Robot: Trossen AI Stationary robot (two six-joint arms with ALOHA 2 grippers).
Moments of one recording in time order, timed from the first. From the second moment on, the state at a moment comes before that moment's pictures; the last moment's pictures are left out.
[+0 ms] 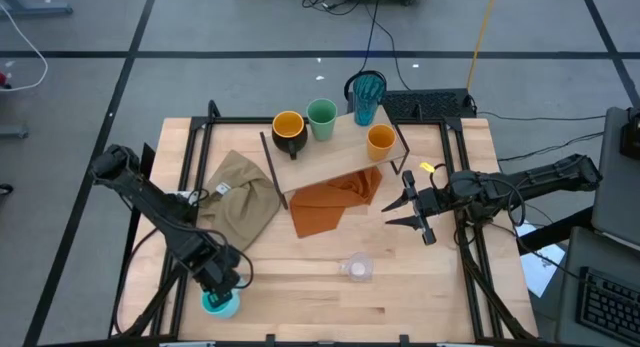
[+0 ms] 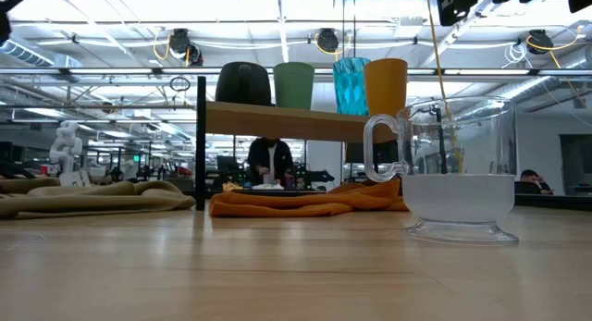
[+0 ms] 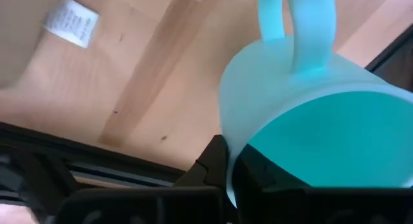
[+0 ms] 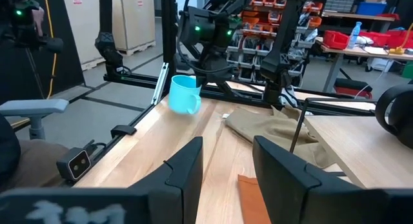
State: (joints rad) left arm -0.75 1.39 0.91 -0.90 0.36 -1.37; right arm 0.19 0.74 0.51 0.10 -0.08 -0.05
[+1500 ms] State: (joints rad) left arm -0.30 1.42 1.50 -1.57 0.10 -0.54; right arm 0.12 1.35 0.64 0.70 -0.08 -0.04
